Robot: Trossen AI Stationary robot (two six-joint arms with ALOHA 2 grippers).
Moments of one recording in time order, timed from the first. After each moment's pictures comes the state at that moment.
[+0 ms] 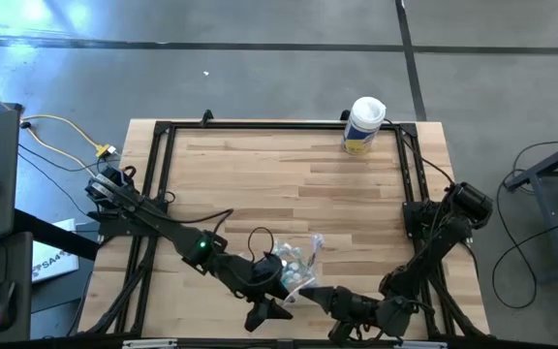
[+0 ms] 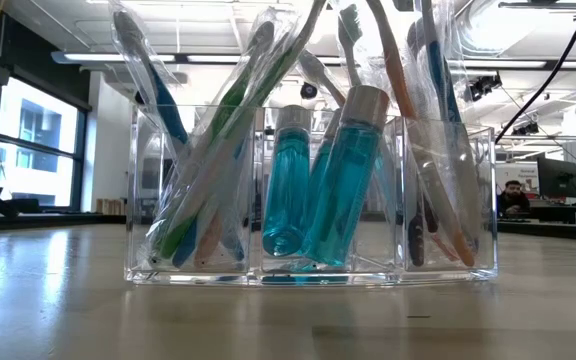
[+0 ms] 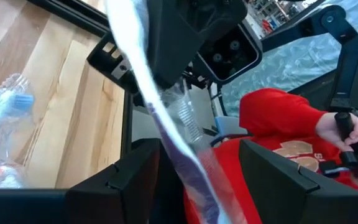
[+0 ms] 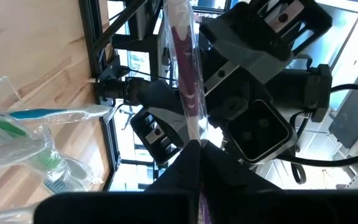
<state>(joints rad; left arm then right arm) -0.54 1.69 1.43 -0.01 -0.06 -0.79 0.87 1.79 1.18 0.64 1.11 -1.62</state>
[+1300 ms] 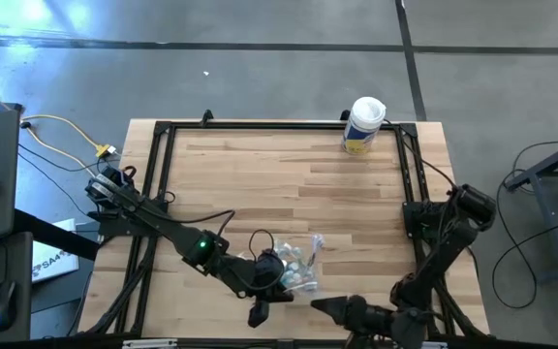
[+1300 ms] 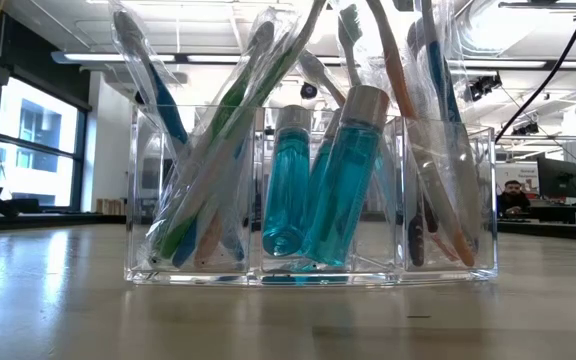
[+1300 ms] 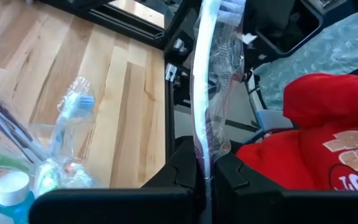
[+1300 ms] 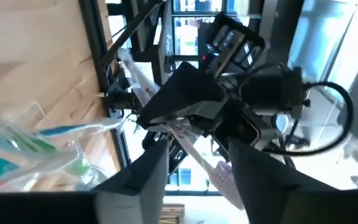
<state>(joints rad) -0.54 1.69 1.43 -0.11 -0.17 -0.68 0.95 1.79 1.18 0.62 1.17 -1.53</state>
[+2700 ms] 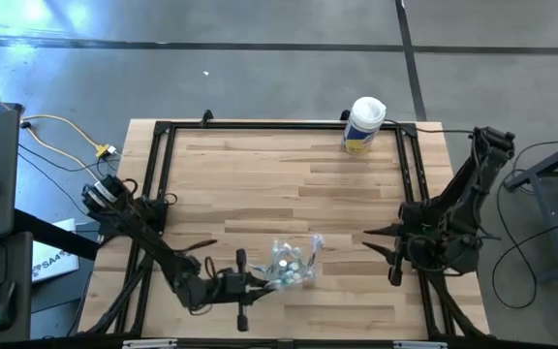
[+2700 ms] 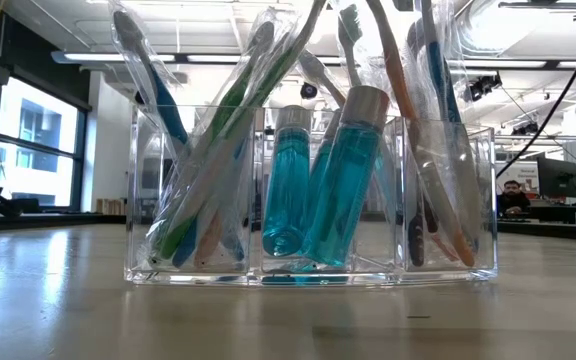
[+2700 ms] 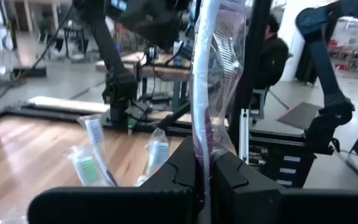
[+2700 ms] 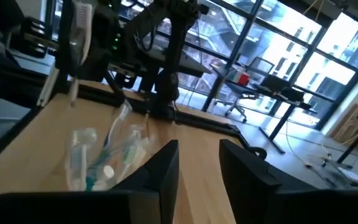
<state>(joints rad) -0.76 1.72 1.02 0.80 -0.85 -0.11 1.04 0.98 0.69 0.11 1.23 -0.15</state>
